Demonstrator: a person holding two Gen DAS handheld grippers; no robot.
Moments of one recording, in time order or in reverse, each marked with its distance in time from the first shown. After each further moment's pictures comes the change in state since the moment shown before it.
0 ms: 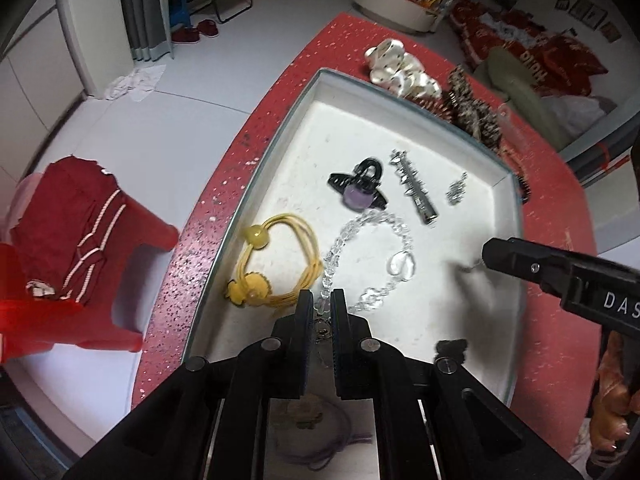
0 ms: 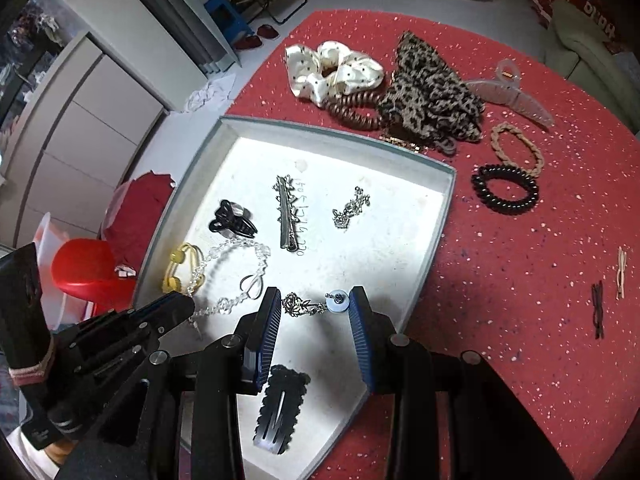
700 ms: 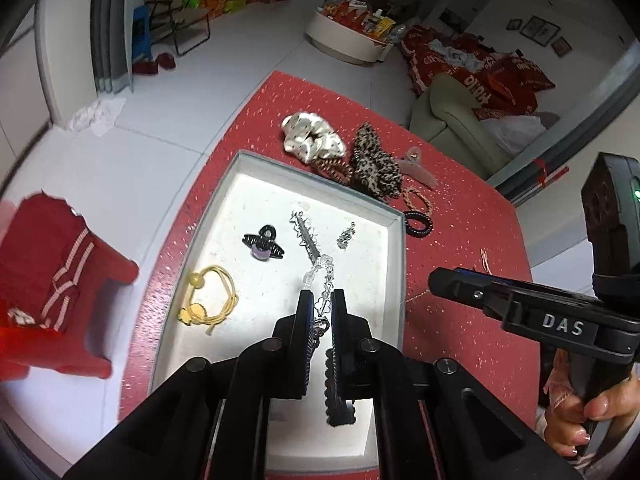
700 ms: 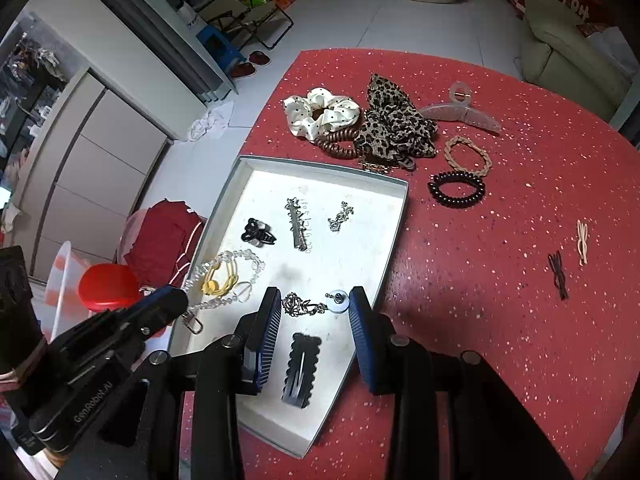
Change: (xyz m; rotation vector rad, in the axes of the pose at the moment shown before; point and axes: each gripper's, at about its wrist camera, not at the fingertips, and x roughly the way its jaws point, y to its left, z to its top) left arm -0.073 -0.030 0.014 0.026 -0.110 -0.208; right arm -0.080 -0.006 -0.013 0.078 -0.074 0.032
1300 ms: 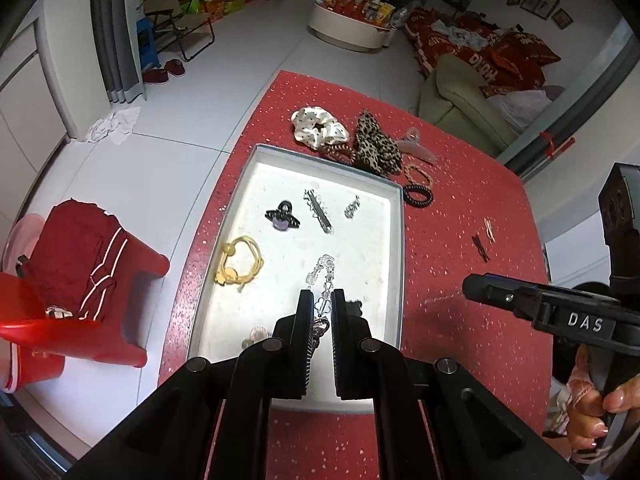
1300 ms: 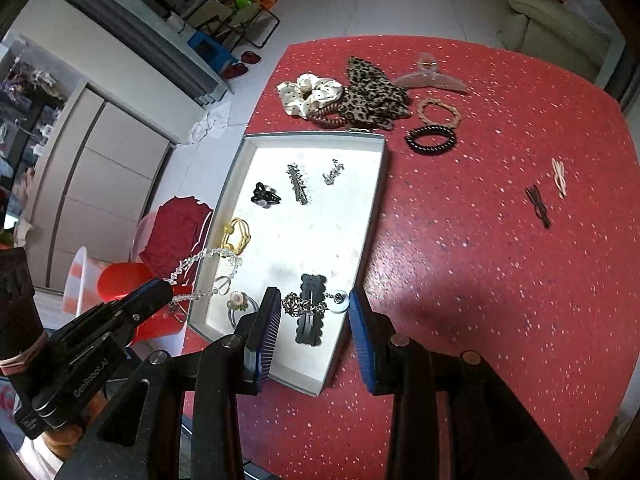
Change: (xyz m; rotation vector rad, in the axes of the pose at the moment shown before) left arm -0.054 -0.023 -0.018 0.075 0.037 0.102; right arm -0.043 -0.004 -0.045 0.083 0.022 0.033
